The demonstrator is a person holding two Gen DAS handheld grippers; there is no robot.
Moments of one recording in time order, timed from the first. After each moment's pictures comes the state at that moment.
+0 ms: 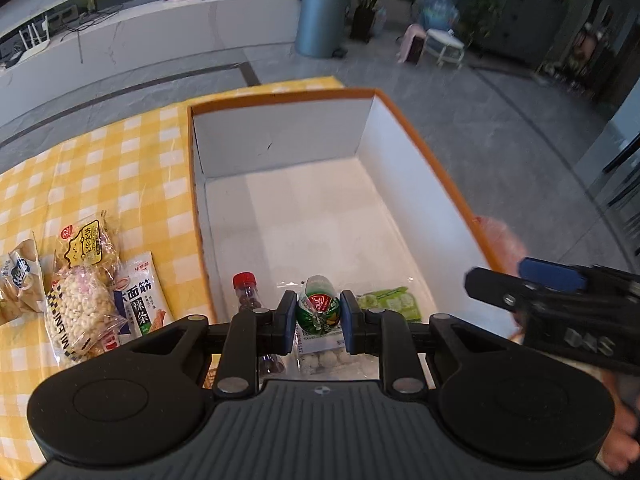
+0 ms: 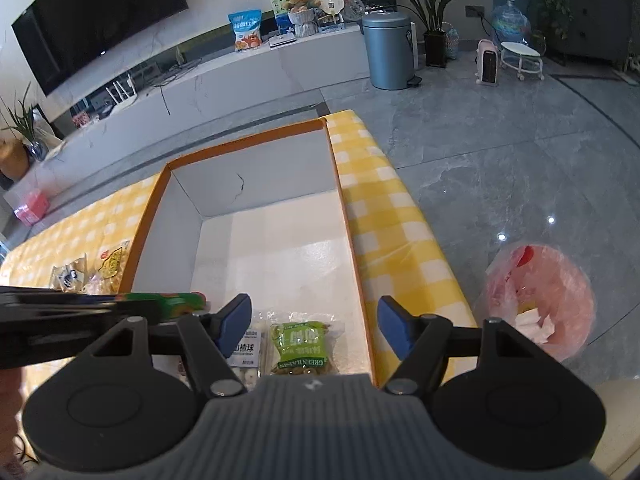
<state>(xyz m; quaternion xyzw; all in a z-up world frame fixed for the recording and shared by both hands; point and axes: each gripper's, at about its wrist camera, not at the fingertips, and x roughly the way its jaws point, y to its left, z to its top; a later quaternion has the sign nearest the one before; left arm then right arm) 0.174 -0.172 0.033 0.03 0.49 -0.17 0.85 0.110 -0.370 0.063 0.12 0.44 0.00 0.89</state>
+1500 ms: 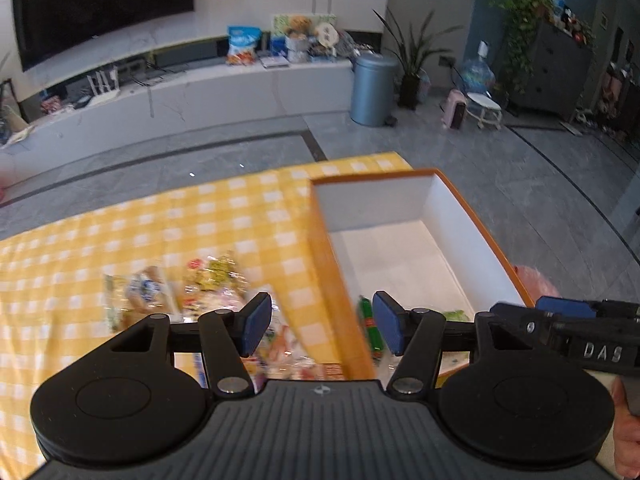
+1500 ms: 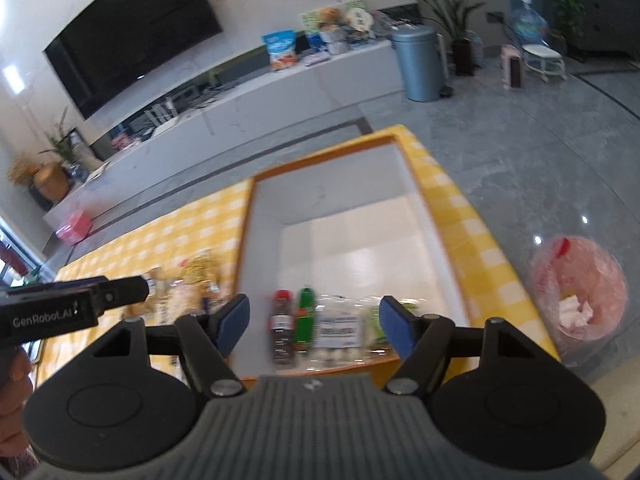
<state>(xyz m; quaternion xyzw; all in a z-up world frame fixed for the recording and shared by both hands) 0.104 -0.074 0.123 0.03 0.40 -0.11 0.91 0.066 -0.304 0.113 0.16 0.40 0.05 0.90</state>
